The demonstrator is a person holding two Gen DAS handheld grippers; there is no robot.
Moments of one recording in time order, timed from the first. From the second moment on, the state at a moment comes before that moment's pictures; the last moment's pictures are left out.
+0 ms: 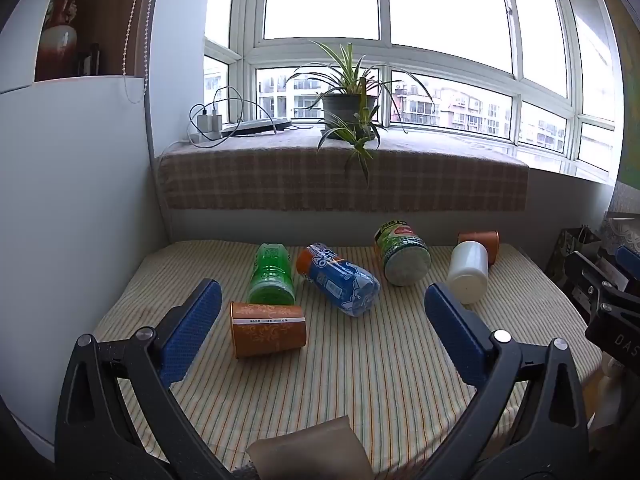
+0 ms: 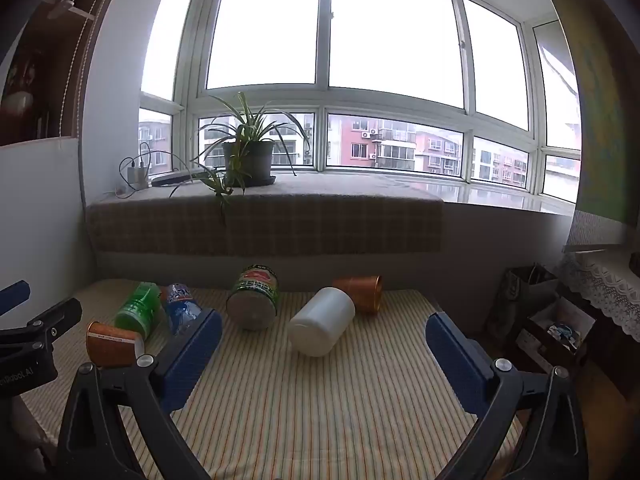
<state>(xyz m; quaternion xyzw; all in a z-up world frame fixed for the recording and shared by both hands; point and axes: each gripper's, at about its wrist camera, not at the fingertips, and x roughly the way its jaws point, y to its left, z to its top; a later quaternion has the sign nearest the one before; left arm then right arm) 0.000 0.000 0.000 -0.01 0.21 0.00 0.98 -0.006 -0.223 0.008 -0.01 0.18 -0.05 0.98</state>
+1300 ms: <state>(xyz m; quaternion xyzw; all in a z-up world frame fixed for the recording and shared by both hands) 0.001 -0.002 0.002 -0.01 0.21 0.00 0.98 -0.003 -0.223 0.011 -0.01 0.18 -0.05 0.98</state>
